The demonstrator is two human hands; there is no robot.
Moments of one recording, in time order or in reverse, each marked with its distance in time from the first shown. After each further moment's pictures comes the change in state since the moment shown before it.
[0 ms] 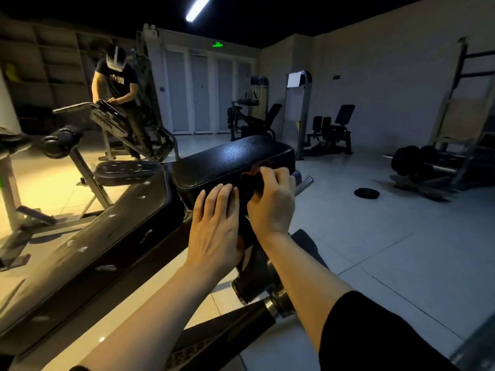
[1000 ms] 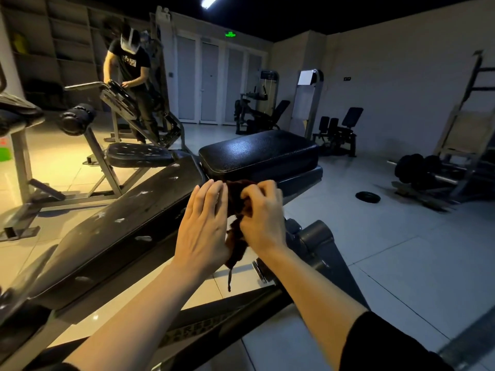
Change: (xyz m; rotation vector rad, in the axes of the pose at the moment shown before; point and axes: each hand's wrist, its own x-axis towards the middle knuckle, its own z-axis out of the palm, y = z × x) left_hand -0.050 -0.050 -0.020 -0.046 0.014 -0.051; right_hand -0.053 -0.047 -0.002 0.021 -0.402 -0.074
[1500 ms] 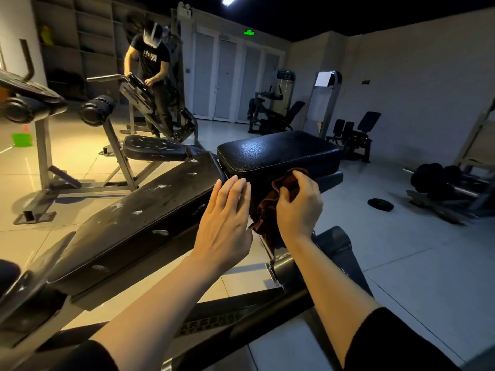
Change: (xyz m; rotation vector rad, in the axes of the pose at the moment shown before) left_hand 0.006 -0.001 0.005 -0.005 0.045 0.025; right_hand 0.023 0.016 -0.002 0.136 0.313 0.252
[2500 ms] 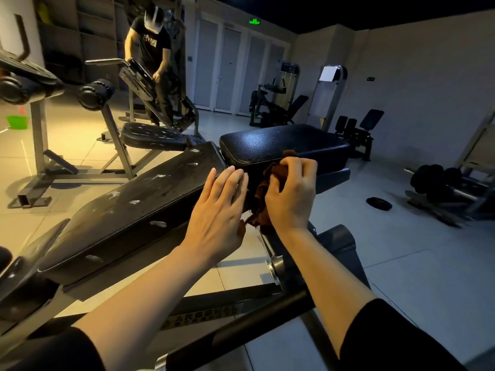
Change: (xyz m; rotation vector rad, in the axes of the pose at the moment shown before) left_hand 0.000 -0.018 0.008 0.042 -0.050 0.019; right_hand 0.004 -0.008 0.018 -0.034 0.023 -0.319
